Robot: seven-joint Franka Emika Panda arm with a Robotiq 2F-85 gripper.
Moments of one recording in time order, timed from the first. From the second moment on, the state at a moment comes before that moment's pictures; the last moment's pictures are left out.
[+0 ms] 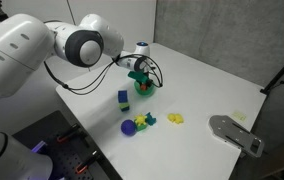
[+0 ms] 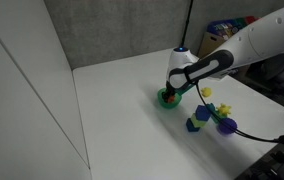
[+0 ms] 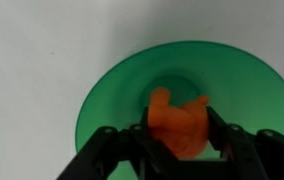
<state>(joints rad) 0.13 1.12 0.01 -1.29 -0.07 2.44 0.03</state>
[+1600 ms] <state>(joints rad) -0.12 0.56 -0.04 -1.90 0.00 2.27 -0.06</state>
